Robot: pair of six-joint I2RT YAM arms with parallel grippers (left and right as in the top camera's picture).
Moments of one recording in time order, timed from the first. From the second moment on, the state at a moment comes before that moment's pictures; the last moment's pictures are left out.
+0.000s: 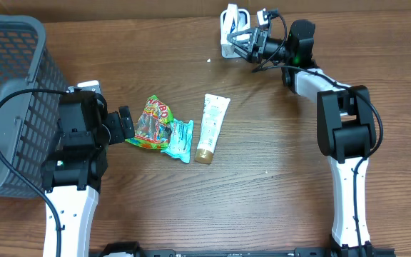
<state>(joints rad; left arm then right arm) 0.05 1.11 1.03 -0.73 -0.19 -0.10 0.15 2.54 1.77 0.77 -1.14 1.19</state>
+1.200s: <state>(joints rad) 0.05 1.11 1.03 -0.73 -0.19 -0.10 0.16 2.60 1.91 0.75 -1.02 1.20</state>
